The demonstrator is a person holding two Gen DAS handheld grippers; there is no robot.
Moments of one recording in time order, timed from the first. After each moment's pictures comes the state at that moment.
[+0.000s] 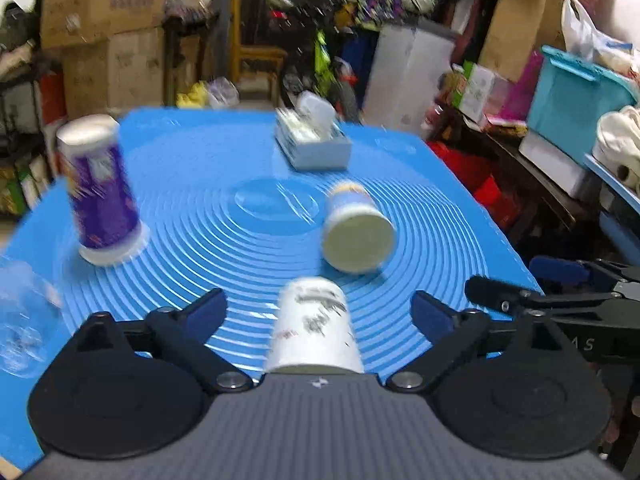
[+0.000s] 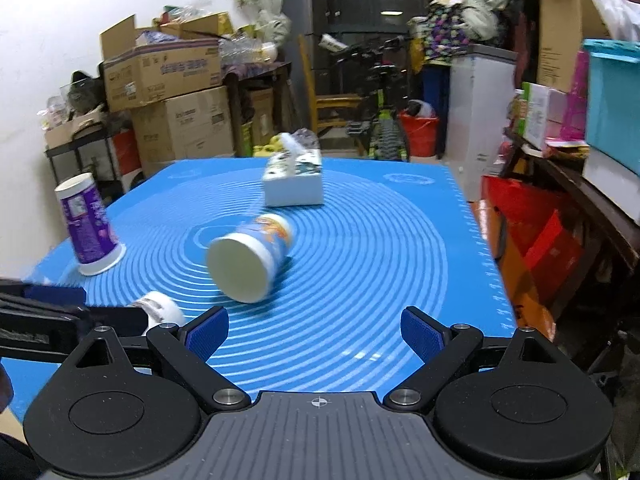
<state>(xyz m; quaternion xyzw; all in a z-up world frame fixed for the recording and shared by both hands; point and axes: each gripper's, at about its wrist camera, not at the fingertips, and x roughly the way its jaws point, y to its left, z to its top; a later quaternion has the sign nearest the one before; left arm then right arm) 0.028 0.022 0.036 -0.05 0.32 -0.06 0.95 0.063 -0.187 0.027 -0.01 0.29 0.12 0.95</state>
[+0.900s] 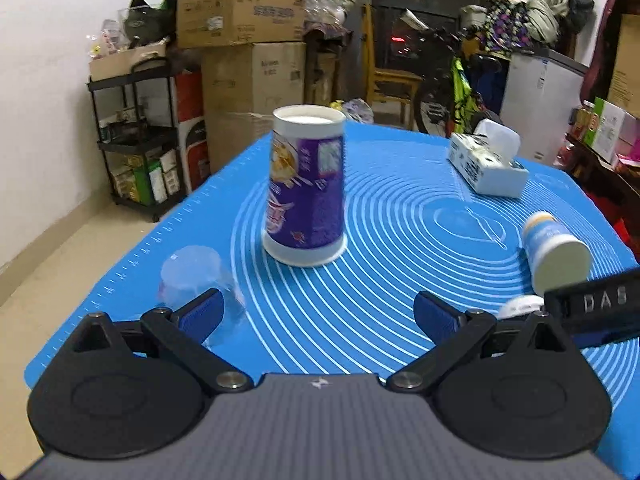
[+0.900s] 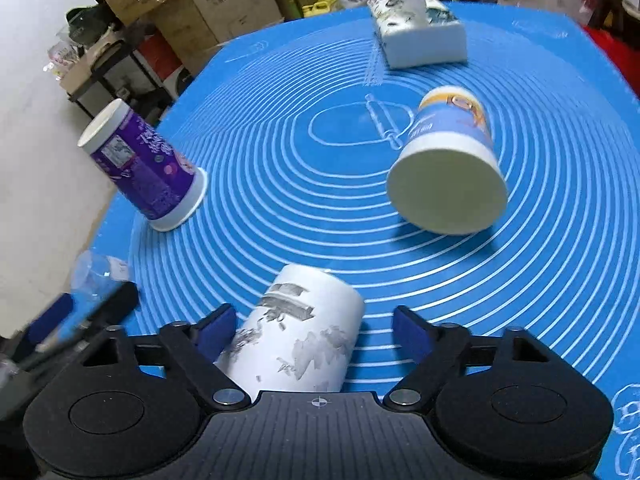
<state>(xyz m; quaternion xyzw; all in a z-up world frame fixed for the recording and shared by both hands) 0.026 0.109 0.012 -0.05 0.29 0.12 0.95 0.142 -0.069 -0.004 0.09 0.51 0.21 0.83</state>
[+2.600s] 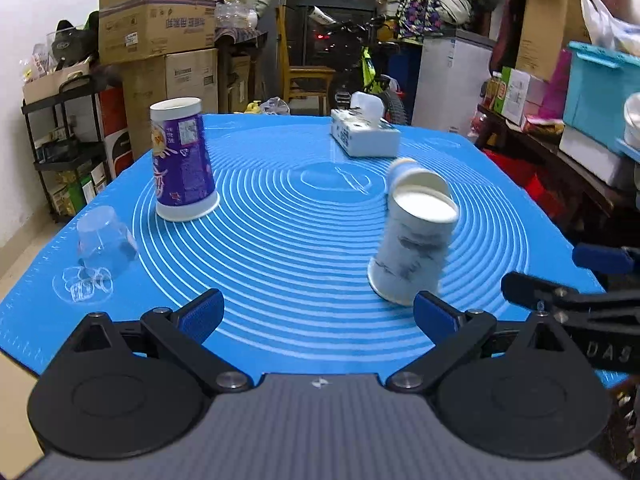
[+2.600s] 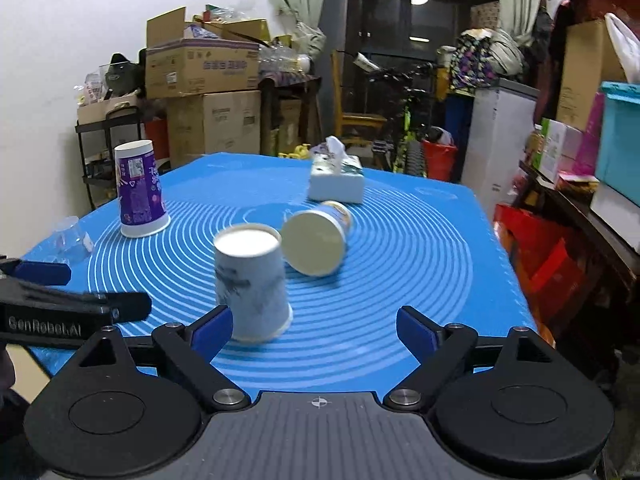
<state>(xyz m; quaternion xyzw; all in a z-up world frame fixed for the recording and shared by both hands) -0.037 0.014 0.006 -0.02 0.29 0.01 0.96 -0.016 -0.153 0.007 -0.05 0.25 0.13 0.96</state>
